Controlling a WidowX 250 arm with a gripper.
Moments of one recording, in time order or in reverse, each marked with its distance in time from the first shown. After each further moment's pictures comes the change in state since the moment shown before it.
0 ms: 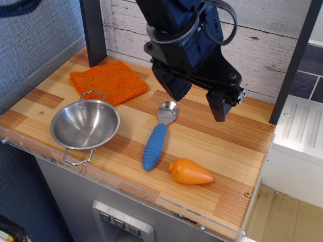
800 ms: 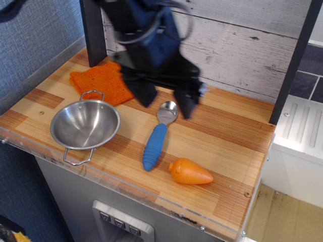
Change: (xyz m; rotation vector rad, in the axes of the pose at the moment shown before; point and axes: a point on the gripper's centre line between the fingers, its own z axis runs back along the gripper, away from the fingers) arm -0.019 0.046 -0.007 -0.010 0.083 0.191
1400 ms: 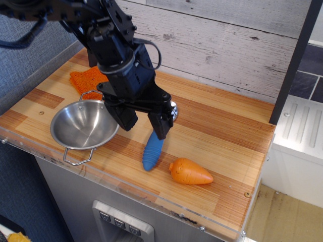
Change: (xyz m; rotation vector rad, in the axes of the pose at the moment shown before) arm -0.016 0.041 -0.051 0.001 0.115 0.050
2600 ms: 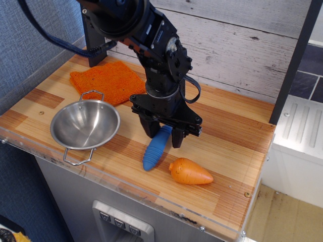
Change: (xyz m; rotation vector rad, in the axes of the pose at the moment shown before) arm 0.024 -0.005 -0.057 0.218 -0.003 0.001
